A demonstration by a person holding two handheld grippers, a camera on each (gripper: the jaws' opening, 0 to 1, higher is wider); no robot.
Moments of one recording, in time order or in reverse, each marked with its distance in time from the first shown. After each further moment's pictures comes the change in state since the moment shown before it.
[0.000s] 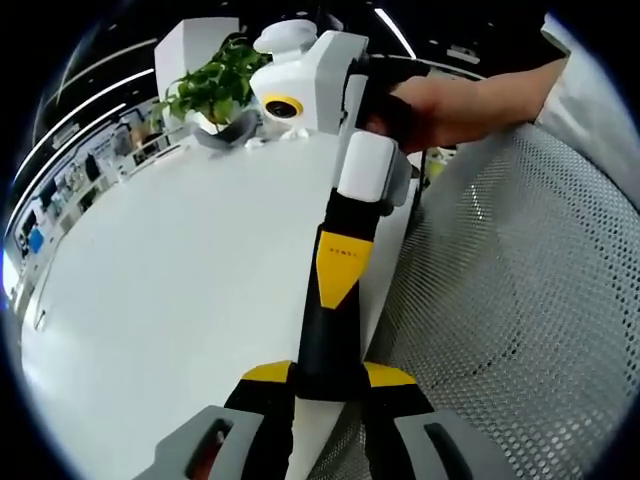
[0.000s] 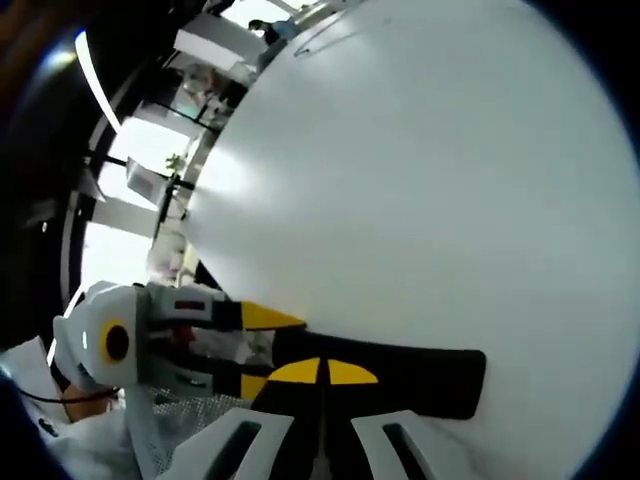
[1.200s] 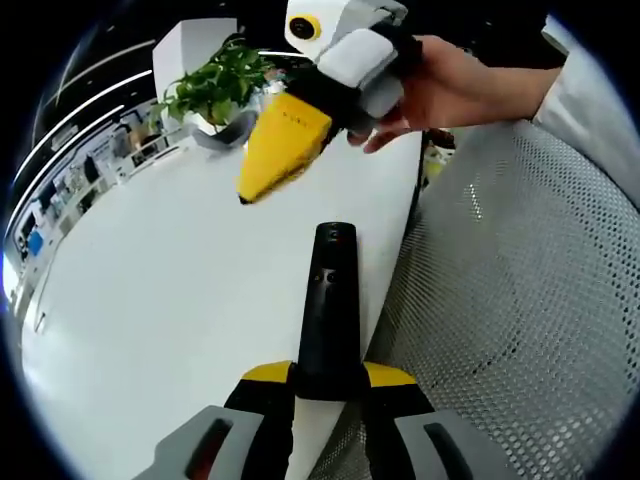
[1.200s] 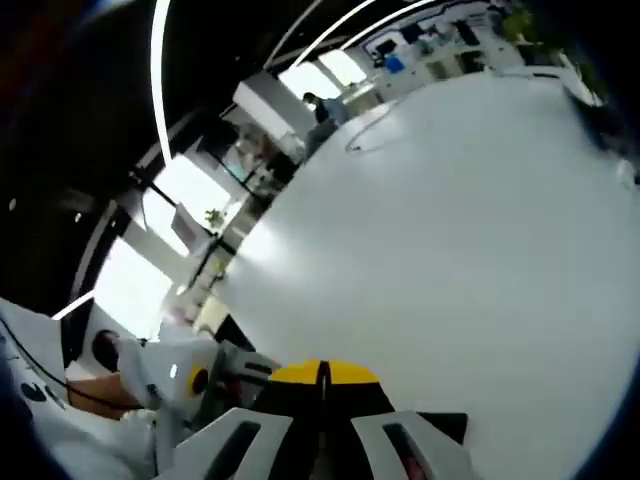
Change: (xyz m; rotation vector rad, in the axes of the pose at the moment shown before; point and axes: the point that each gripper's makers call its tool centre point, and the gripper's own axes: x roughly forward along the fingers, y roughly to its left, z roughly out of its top) left arm -0.002 -0.001 0.000 0.008 -0.001 -0.003; right arm -0.083 0.046 0.065 -0.176 -0.531 0.107
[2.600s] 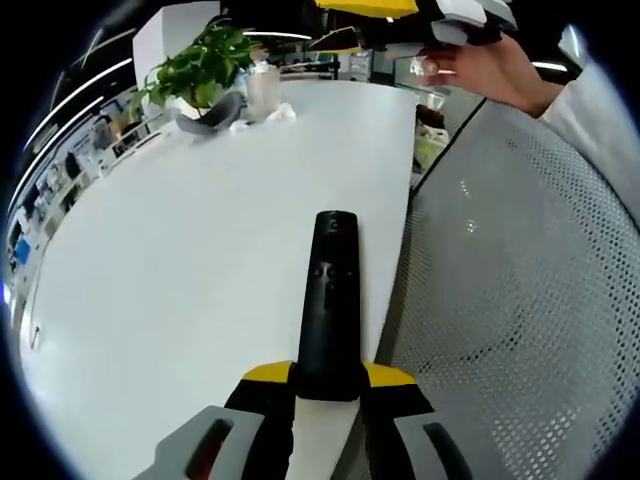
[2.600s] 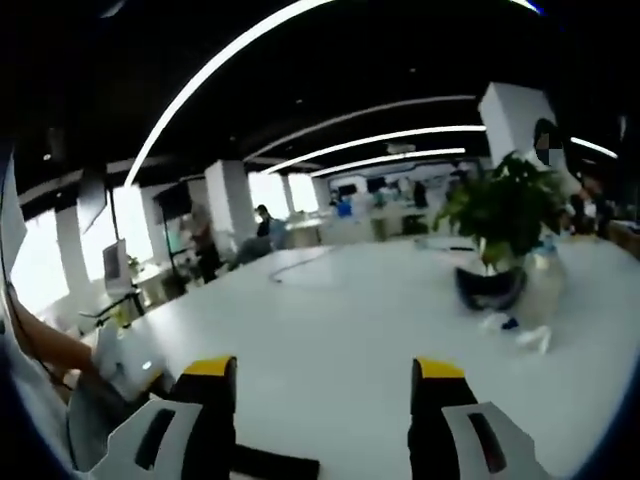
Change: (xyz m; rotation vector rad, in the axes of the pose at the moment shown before) left arm 0.001 0.013 0.001 0.033 0.115 -0.074; right arm -0.097 -0.028 0.051 -0.416 -0.422 -0.475
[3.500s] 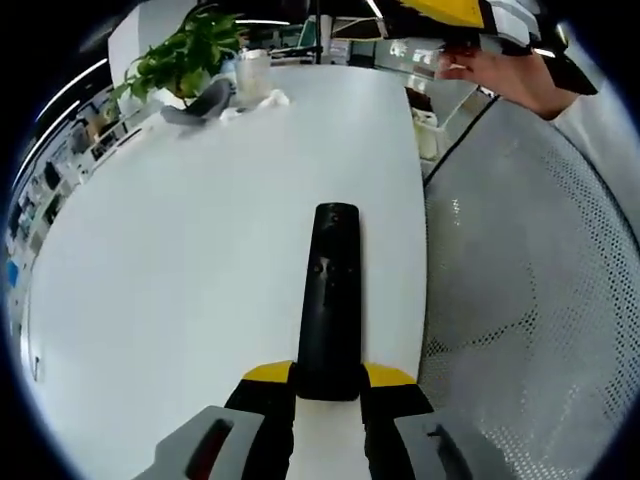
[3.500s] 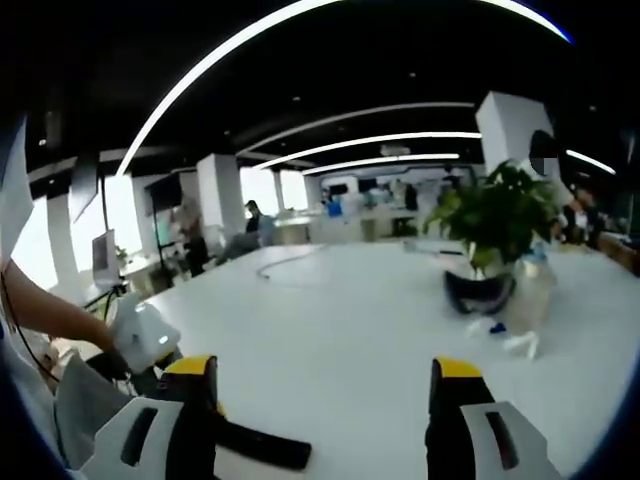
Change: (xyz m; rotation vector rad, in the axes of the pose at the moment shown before) left arm 0.002 0.038 0.004 0.070 0.091 -0.066; right arm 0.002 -0.008 -0.002 -0.010 0.021 -0.036
